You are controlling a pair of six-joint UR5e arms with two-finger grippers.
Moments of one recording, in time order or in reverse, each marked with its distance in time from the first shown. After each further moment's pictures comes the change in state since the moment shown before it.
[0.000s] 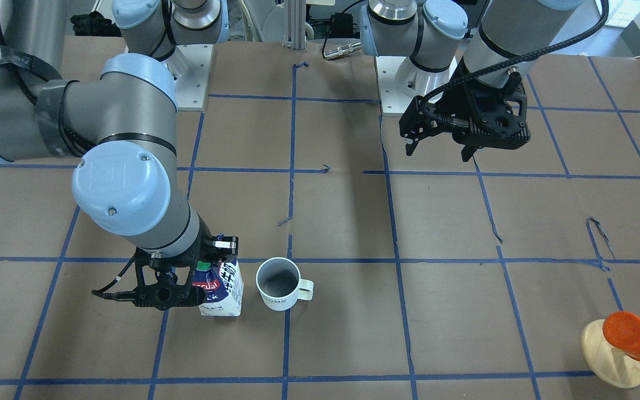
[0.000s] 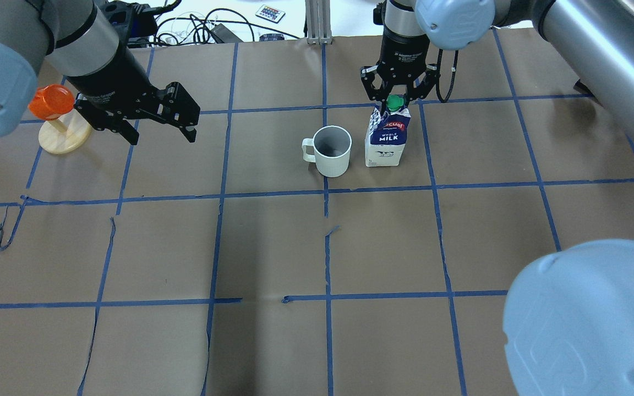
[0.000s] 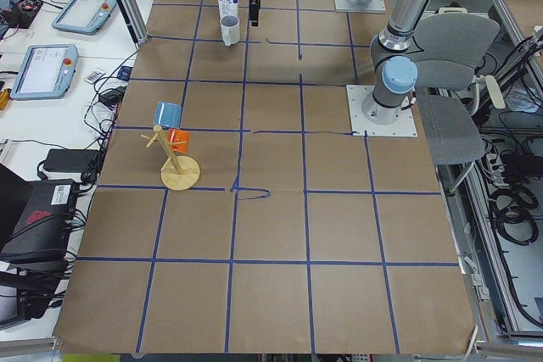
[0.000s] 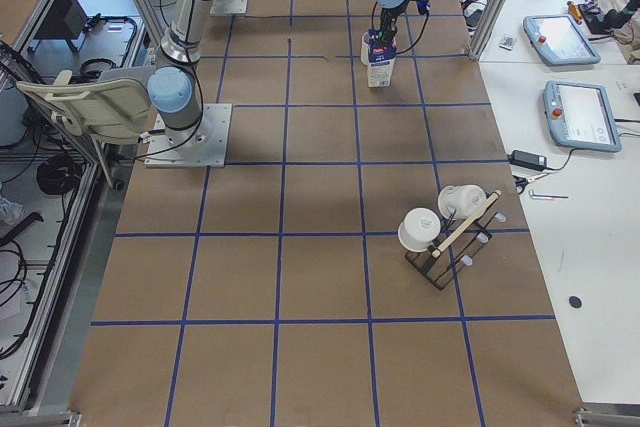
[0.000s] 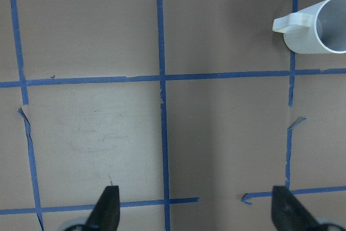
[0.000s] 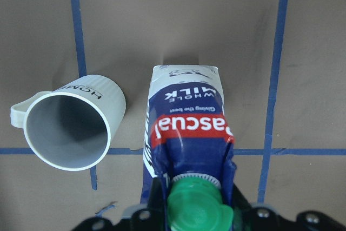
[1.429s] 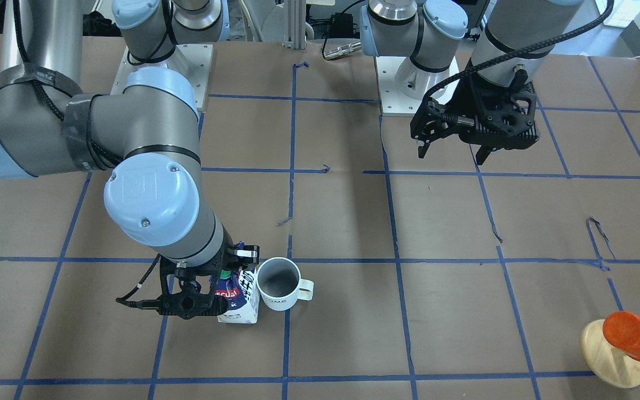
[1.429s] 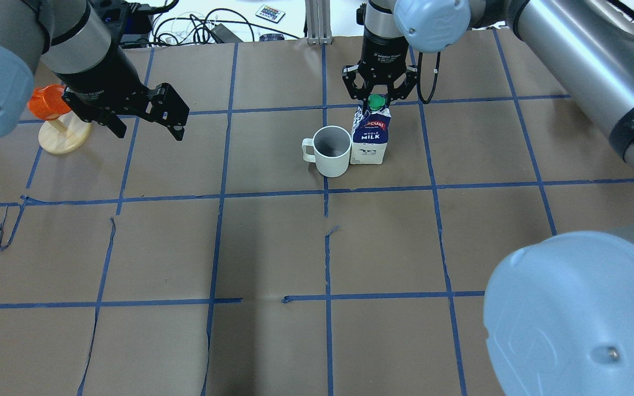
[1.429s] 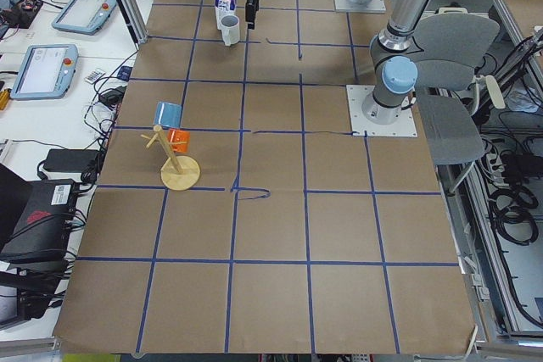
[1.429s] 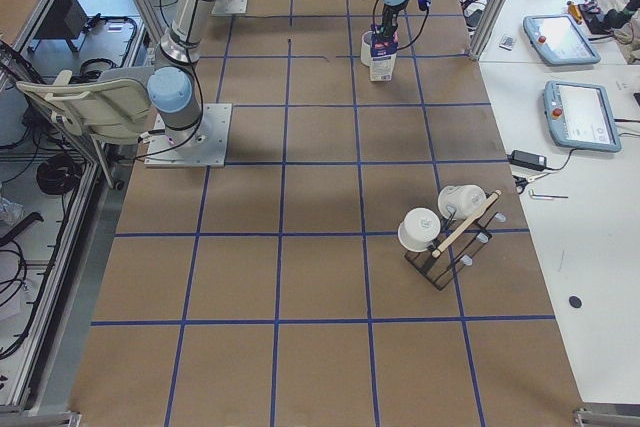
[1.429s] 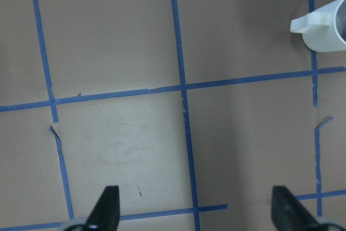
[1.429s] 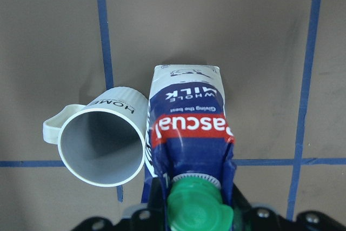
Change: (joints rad) left arm 0.007 0.003 -0.002 0.027 0.057 0.053; right arm 0.032 0.041 -0.042 -0.017 0.019 0.040
